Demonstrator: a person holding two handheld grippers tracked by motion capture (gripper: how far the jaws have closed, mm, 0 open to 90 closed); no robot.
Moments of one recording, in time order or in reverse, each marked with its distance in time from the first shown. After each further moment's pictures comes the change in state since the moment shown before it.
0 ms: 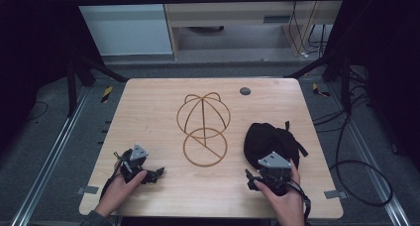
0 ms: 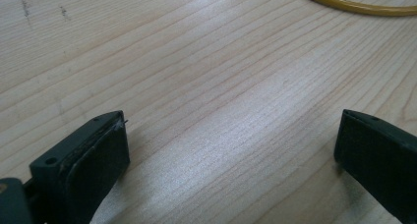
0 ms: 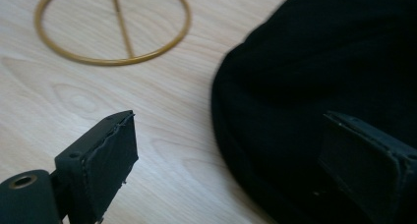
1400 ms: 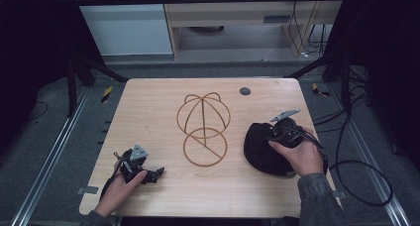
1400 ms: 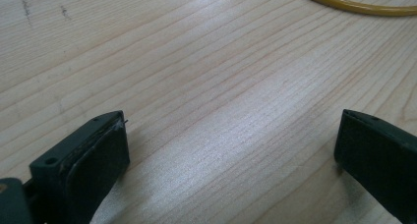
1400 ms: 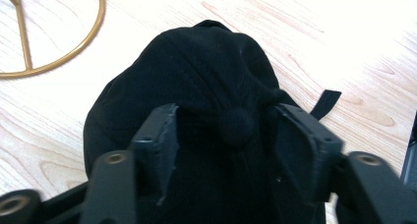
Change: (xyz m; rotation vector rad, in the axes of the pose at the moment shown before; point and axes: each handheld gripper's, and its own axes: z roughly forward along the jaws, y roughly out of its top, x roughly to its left) left arm 0.000 0.000 0.000 0.000 0.002 -0.002; right arm -0.090 0.082 0.026 0.279 0.027 -0.055
